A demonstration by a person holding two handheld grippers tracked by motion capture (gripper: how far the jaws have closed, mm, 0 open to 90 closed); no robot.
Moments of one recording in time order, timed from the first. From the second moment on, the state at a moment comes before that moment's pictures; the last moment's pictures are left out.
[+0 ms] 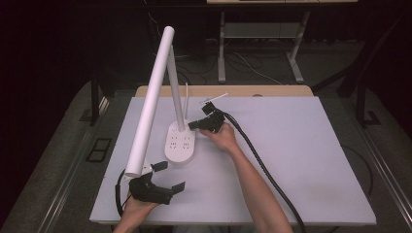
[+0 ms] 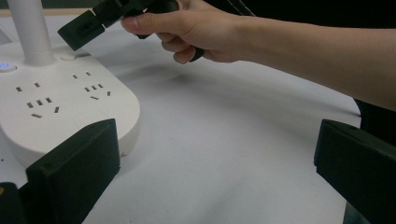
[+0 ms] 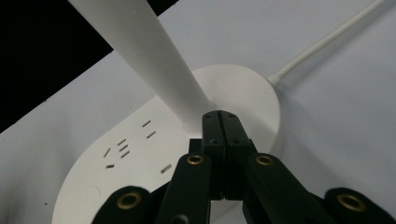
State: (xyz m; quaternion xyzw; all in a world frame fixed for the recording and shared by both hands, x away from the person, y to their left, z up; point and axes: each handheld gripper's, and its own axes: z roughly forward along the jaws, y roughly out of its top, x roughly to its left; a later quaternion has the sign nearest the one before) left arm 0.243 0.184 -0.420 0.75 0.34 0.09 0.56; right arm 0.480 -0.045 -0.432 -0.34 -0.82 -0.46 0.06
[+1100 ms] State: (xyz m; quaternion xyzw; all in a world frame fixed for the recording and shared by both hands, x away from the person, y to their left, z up) left arm 0.244 0.184 -0.421 0.76 0.34 0.09 0.55; right arm 0.474 -0.034 -0.432 -0.33 -0.83 -0.45 0.03
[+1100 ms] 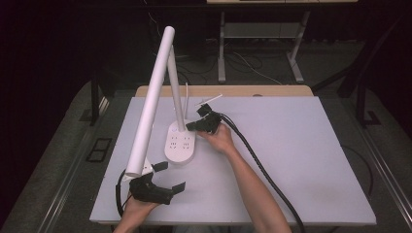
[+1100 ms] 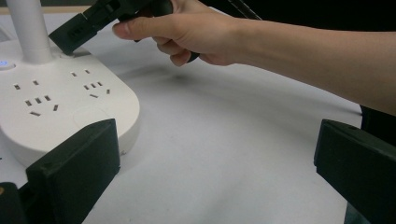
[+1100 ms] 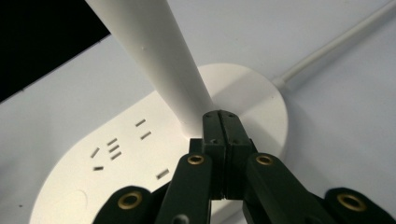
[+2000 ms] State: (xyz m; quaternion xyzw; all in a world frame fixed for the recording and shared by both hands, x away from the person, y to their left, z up) left arm 0.245 0.182 -0.422 0.76 0.34 0.09 0.55; right arm 0.458 -0.077 -0.388 -0.31 -0.85 -0.44 0.01
